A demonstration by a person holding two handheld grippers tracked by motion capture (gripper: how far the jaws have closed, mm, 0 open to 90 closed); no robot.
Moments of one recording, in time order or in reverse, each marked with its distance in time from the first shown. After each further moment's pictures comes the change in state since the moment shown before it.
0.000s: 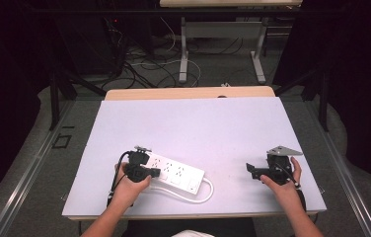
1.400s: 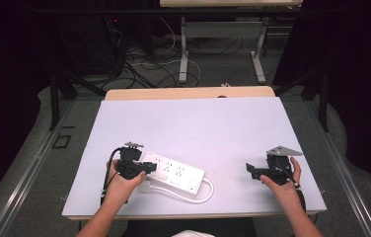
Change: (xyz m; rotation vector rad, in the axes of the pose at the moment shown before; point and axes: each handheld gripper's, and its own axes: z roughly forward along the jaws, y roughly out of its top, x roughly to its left) left arm 0.008 0.004 -0.025 -0.072 0.009 0.004; right arm 0.001 0.000 0.000 0.000 -0.003 0.000
